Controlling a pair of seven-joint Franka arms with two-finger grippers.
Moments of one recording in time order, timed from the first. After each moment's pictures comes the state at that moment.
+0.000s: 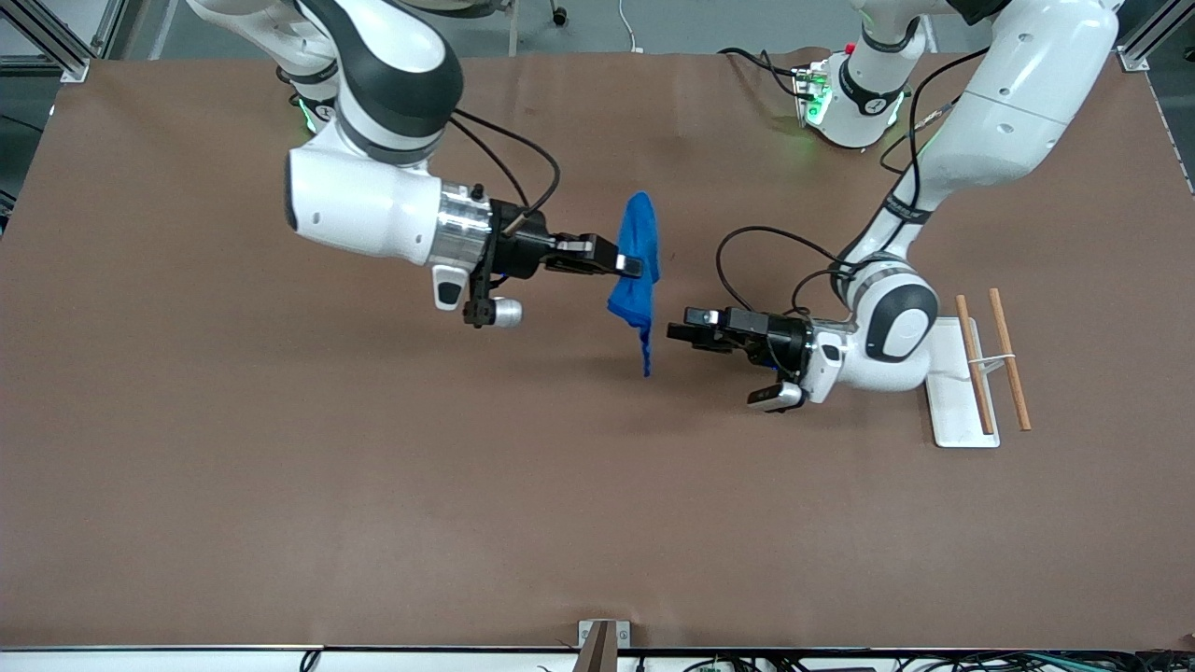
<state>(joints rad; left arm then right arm) 0.03 0.68 -0.35 -1.81 -1.68 1.60 0.77 0.11 0.40 0.65 -1.60 1.00 2.46 0.35</state>
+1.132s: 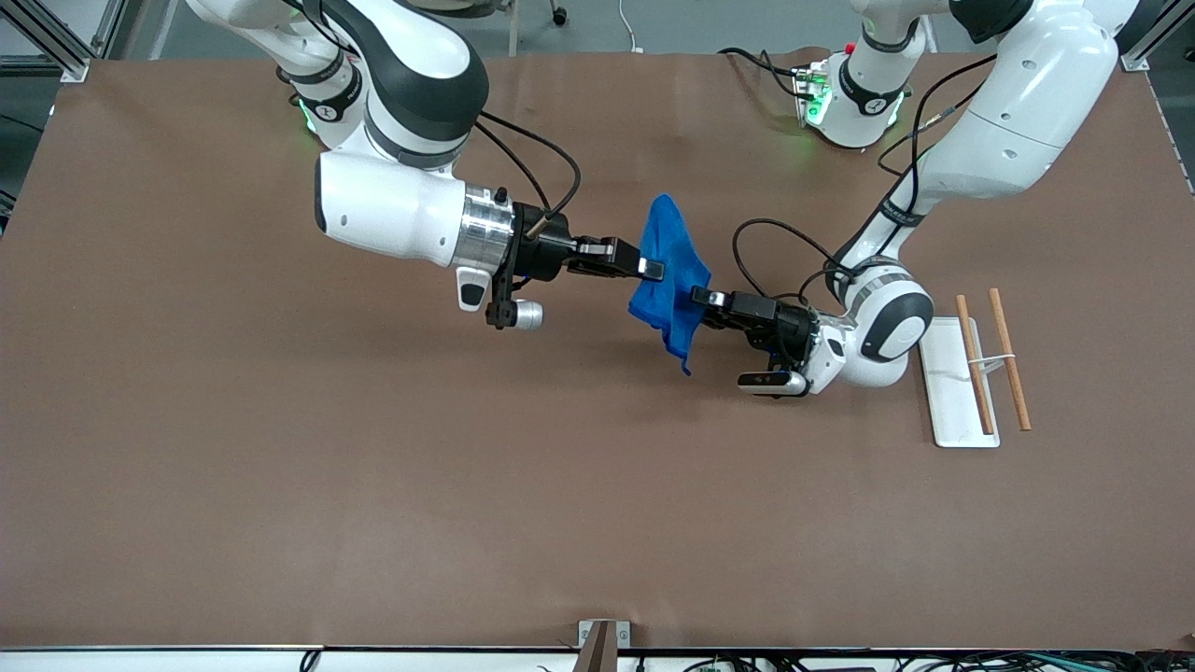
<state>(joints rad) 0.09 0.71 -0.36 -1.85 -1.73 1.40 0.77 0.12 0.43 0.66 -1.58 1.00 2.49 0.35</state>
